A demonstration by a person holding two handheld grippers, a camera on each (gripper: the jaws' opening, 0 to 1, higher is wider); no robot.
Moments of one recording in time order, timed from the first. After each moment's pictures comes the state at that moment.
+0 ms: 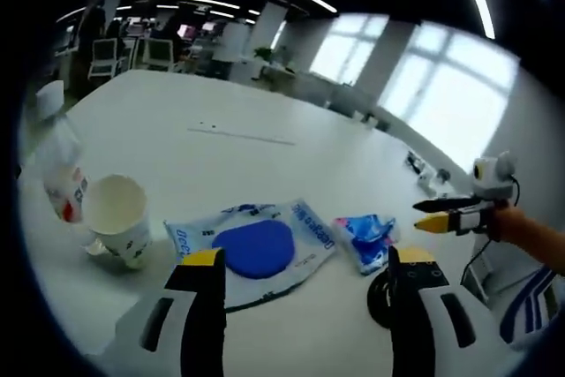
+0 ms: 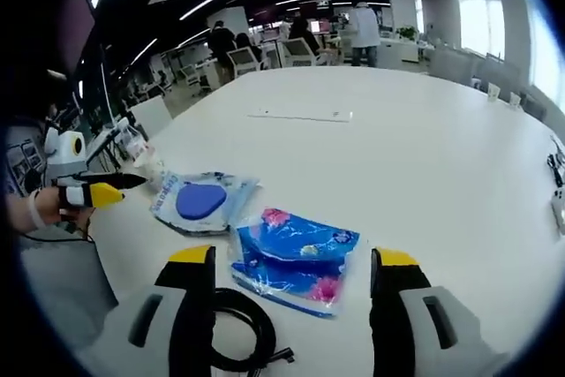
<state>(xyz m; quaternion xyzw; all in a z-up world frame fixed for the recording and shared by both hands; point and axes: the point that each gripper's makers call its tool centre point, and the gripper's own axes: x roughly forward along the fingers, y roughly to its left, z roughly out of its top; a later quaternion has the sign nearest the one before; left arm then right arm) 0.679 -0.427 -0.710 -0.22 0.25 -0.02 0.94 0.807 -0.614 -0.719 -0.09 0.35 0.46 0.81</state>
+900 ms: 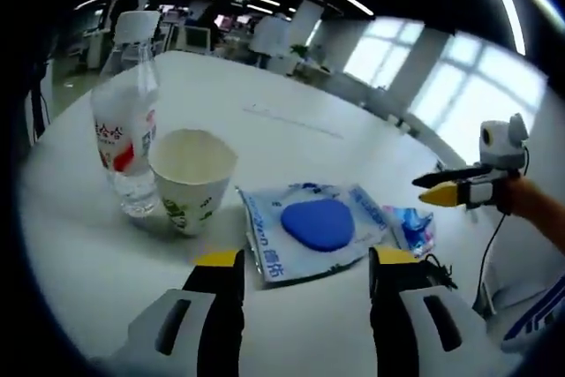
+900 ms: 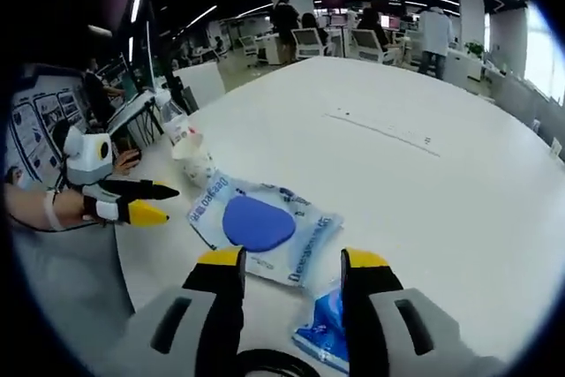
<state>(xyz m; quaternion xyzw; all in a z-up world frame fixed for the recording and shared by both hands) 0.647 -0.378 -0.749 -0.25 0.27 0.05 0.93 0.778 -0.501 -0.728 -0.15 0.36 0.56 0.73</state>
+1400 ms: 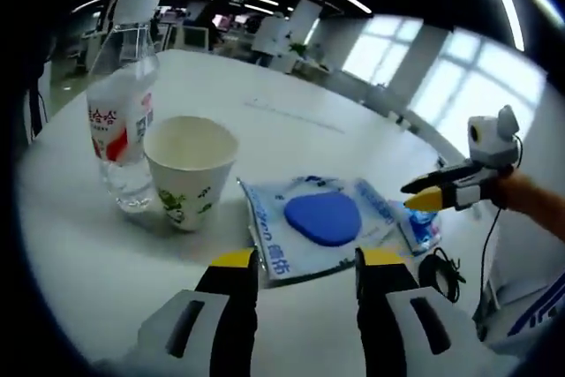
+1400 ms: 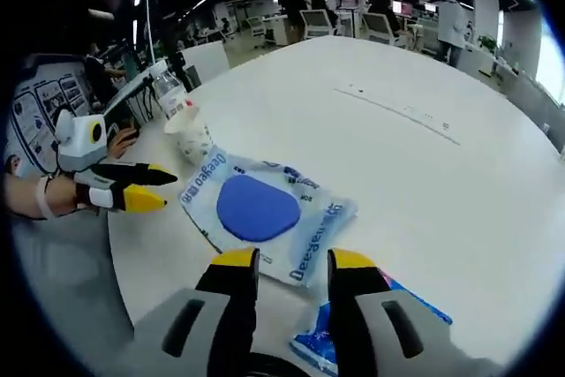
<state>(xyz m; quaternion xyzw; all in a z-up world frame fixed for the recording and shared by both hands) 0.651 -0.370 -0.770 -0.24 0.27 0.04 0.93 0.776 -0.494 -0.758 -0.19 0.37 0.57 0.71</state>
